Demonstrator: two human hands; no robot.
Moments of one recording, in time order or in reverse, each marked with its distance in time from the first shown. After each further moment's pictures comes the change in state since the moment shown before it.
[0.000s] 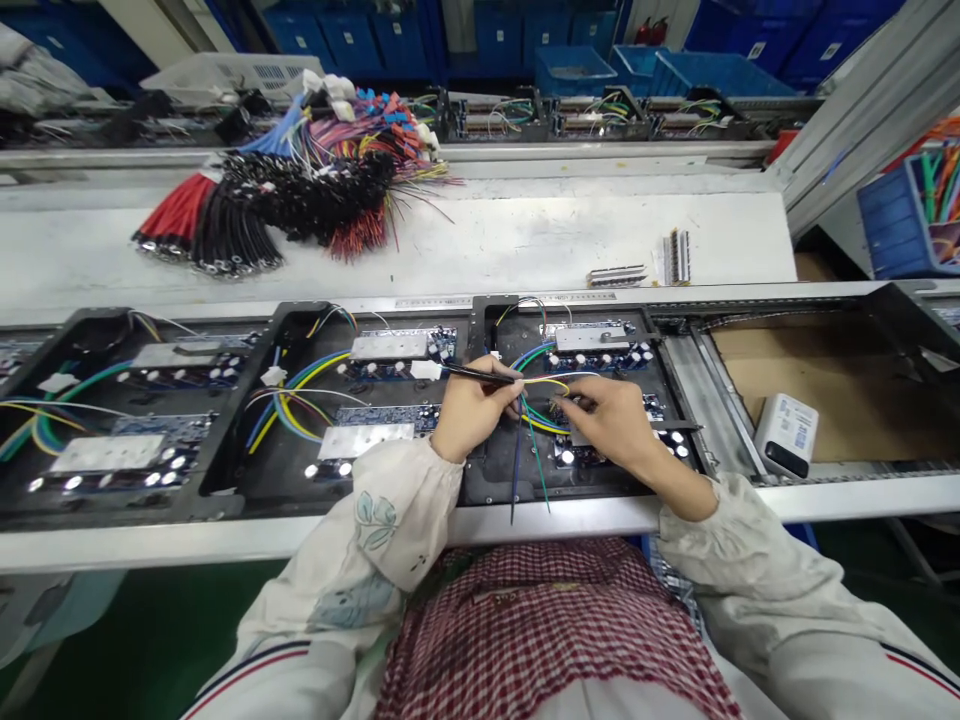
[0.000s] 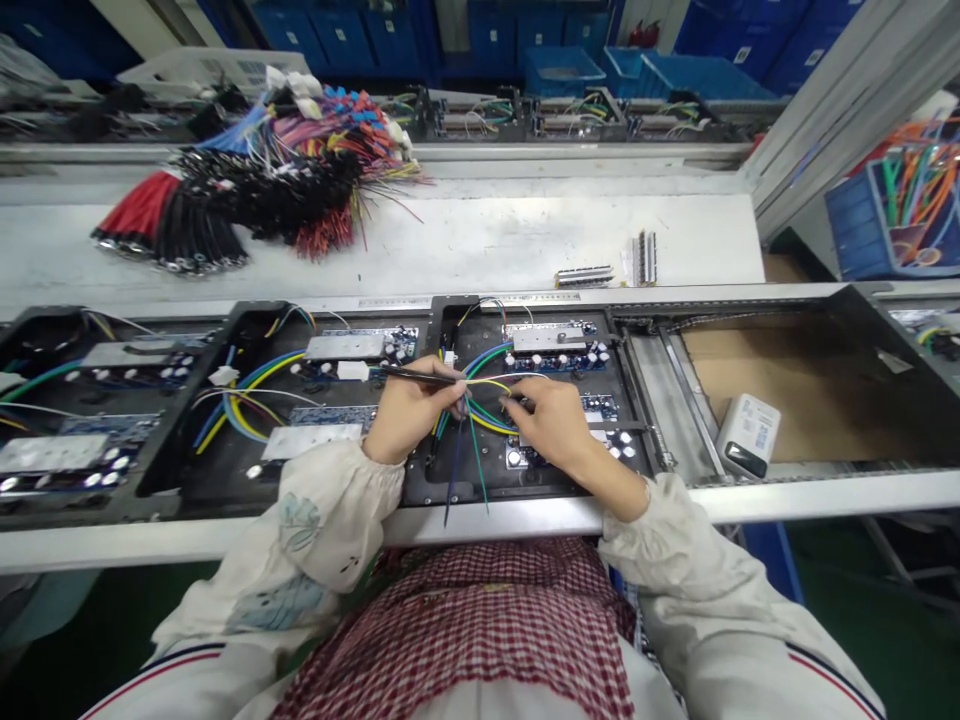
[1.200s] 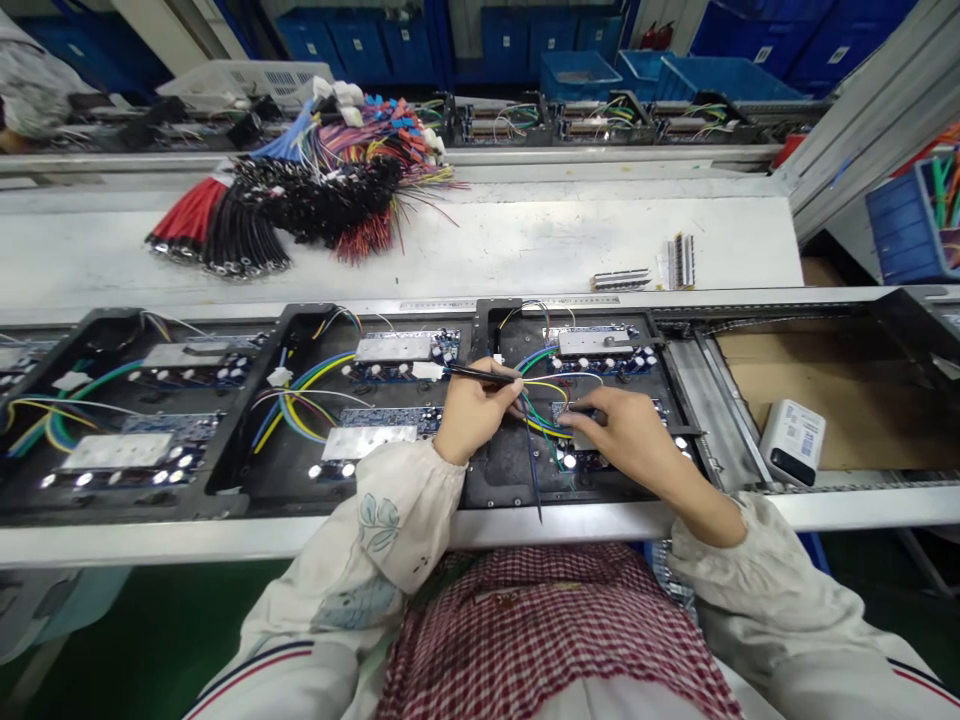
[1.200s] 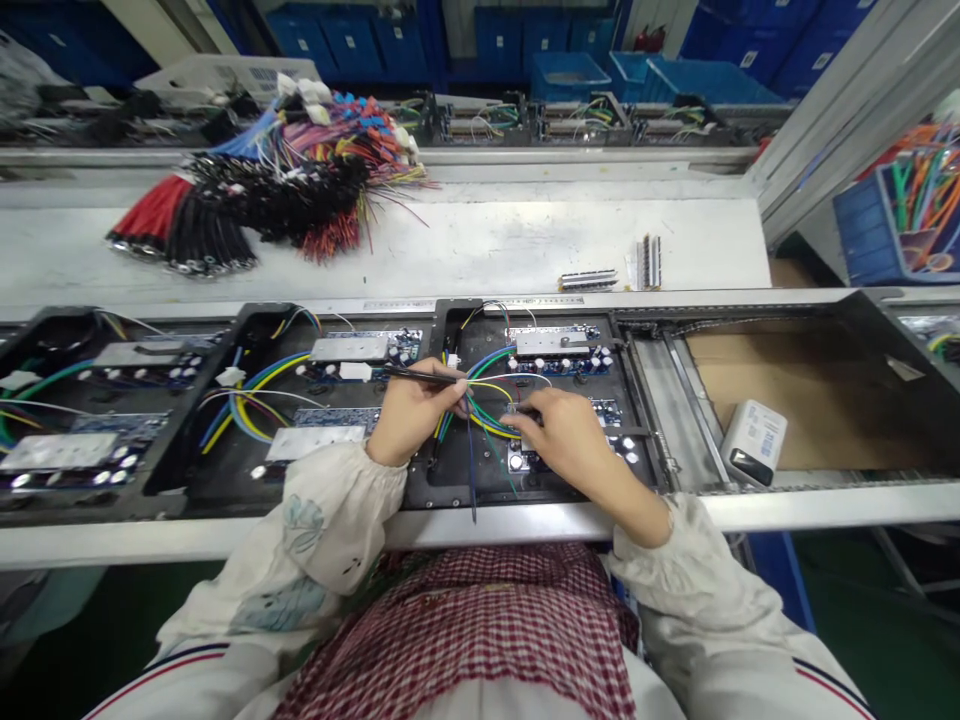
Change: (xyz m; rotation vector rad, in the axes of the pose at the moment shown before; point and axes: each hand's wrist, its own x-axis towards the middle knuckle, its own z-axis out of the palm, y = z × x) left_hand 0.002 -0.001 0.001 -0.060 0.044 -0.032; right_hand -0.011 -0.009 -0.016 -0.090 -0.187 0.031
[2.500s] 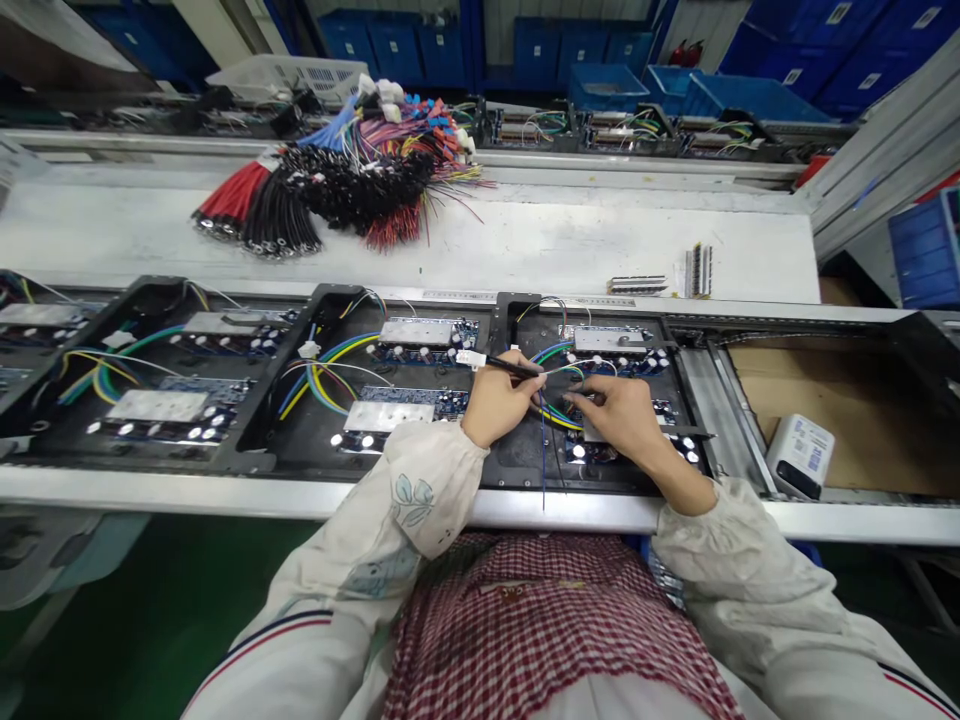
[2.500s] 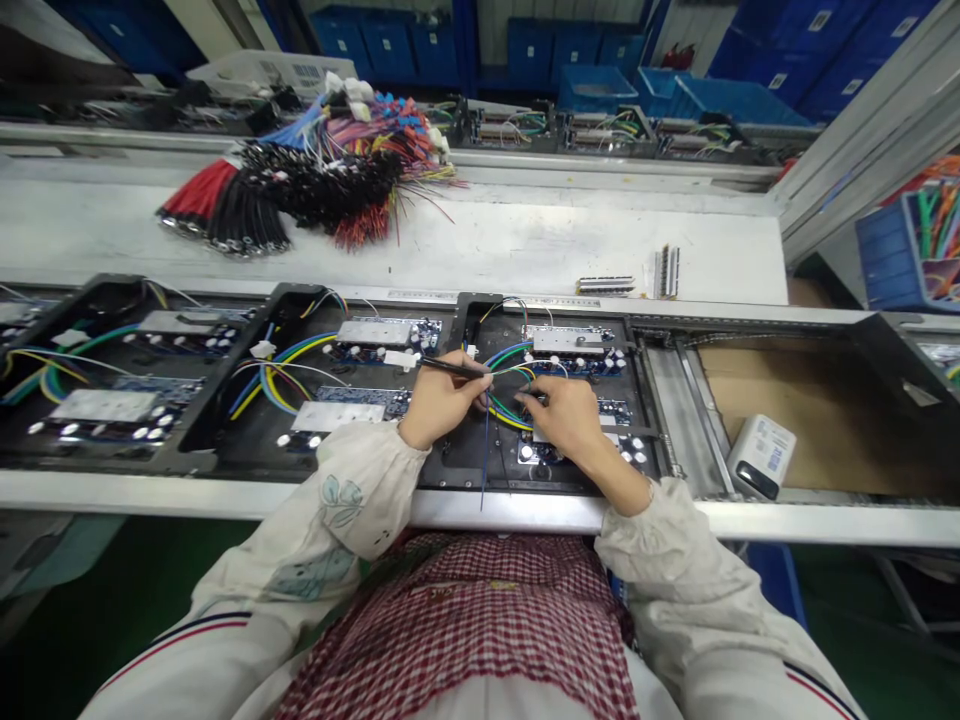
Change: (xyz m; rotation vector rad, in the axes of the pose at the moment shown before) left_hand -0.004 -0.006 0.007 0.195 0.029 0.059; right_hand 0.017 0.008 0.018 -0.021 0.157 0.060
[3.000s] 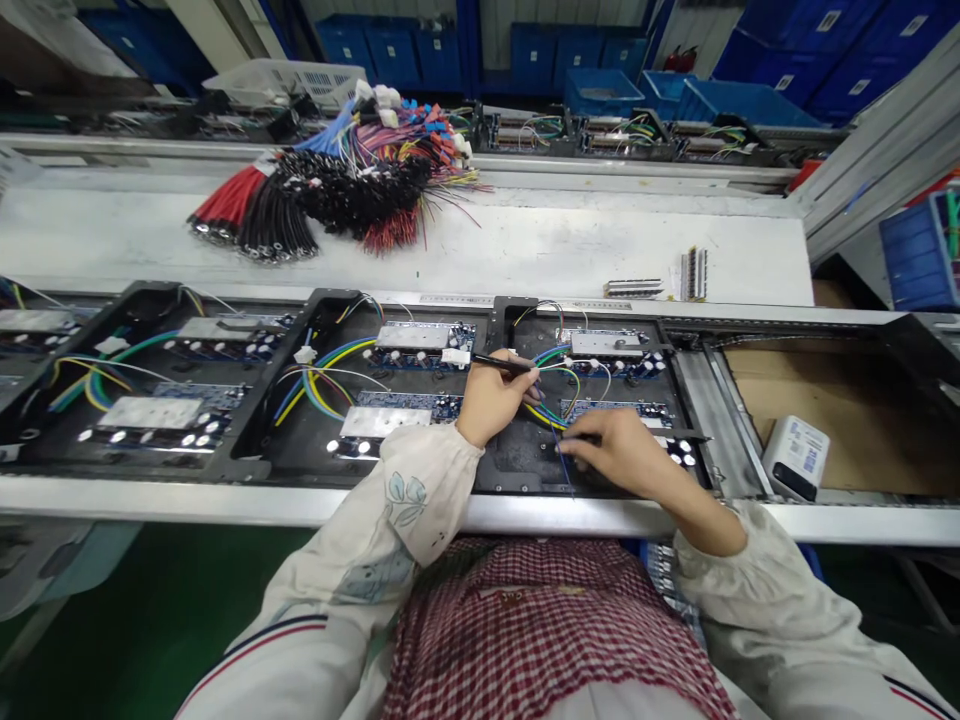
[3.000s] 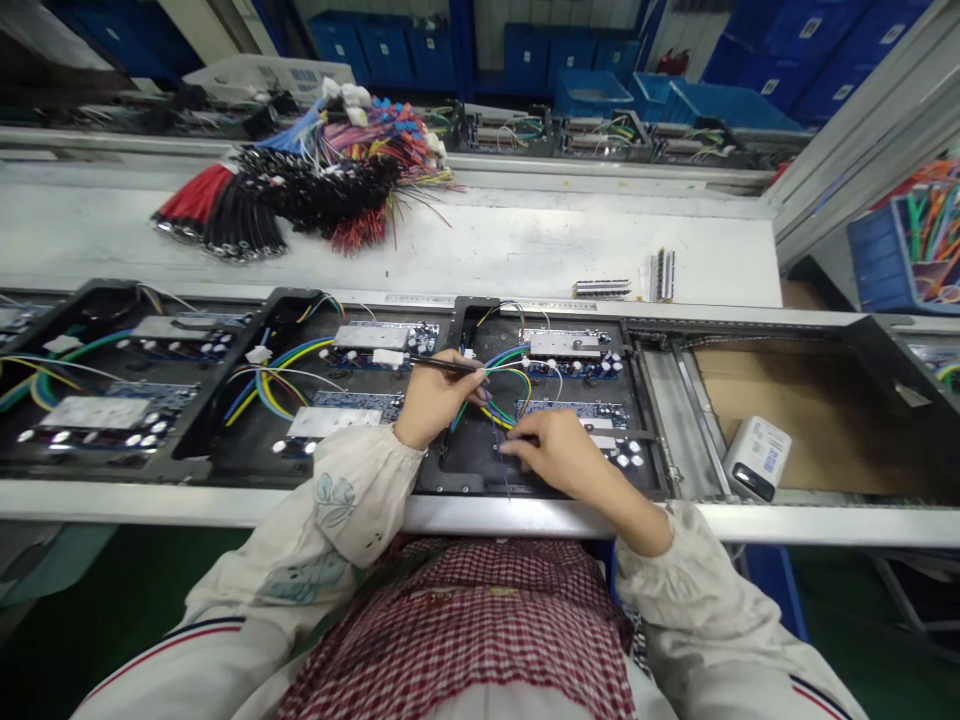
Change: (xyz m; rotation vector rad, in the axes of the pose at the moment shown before) left_hand 0.005 0.000 -0.001 -0.168 0.013 -0.044; right_hand -0.021 -0.013 -0.022 0.214 -0.256 -0.182
